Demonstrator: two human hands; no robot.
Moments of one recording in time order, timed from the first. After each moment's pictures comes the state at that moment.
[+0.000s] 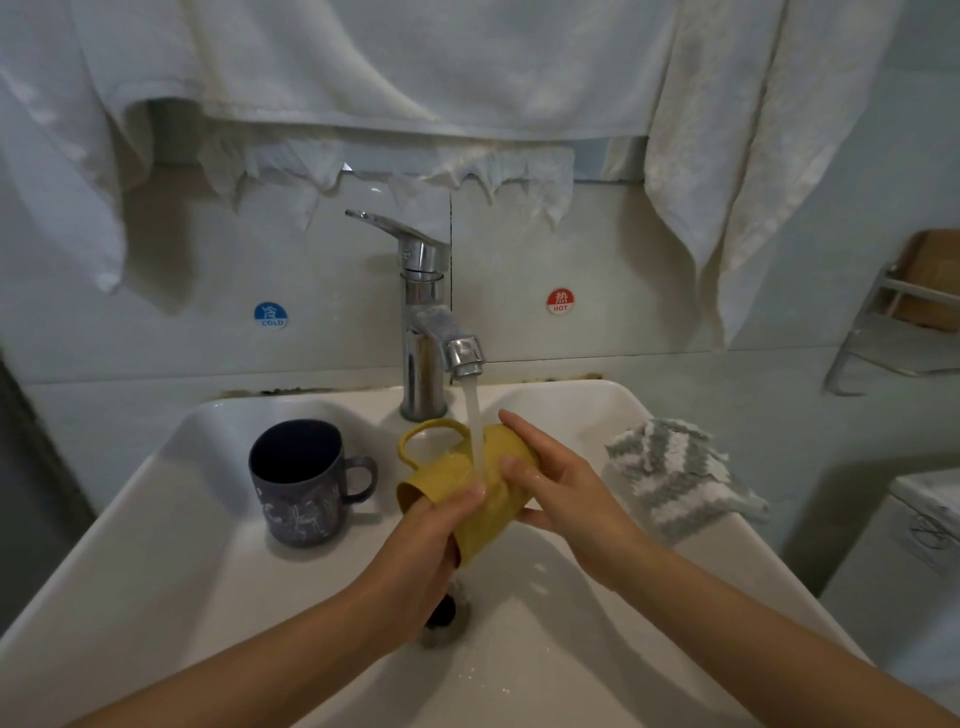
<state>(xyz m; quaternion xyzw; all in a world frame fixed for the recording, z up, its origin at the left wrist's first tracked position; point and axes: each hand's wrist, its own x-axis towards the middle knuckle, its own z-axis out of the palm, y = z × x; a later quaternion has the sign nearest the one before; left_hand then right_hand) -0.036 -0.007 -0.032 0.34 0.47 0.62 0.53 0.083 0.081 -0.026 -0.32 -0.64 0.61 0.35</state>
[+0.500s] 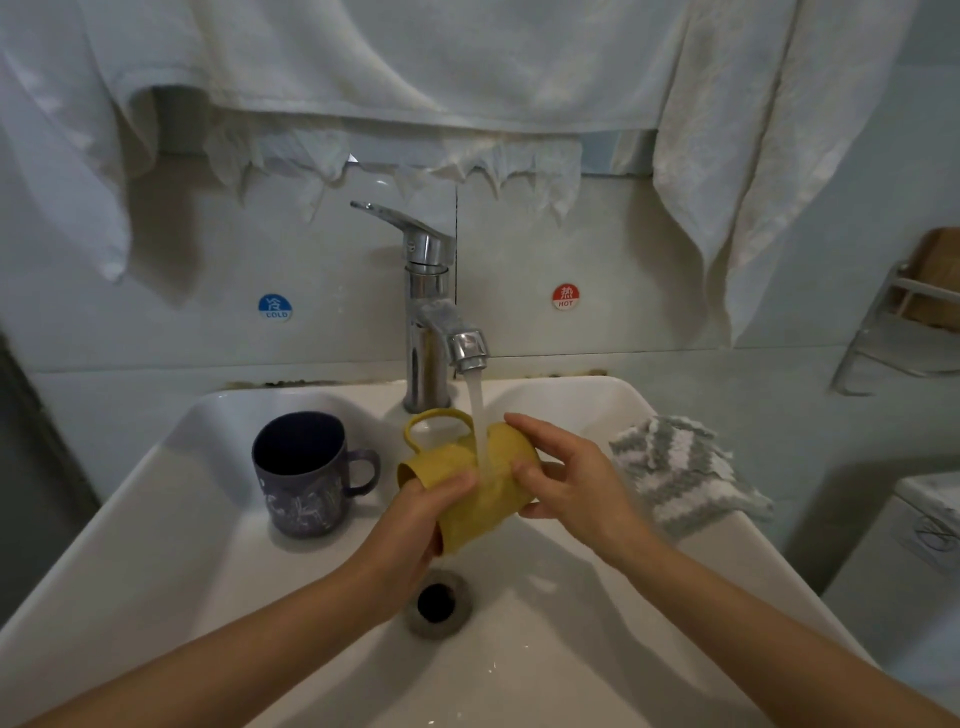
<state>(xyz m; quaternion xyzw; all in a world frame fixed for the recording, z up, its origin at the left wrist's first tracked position) -0.044 -0.004 -0.026 0.37 0.51 0.61 0.49 0.089 0.085 -0.025 -0.31 -0.73 0.49 0.36</state>
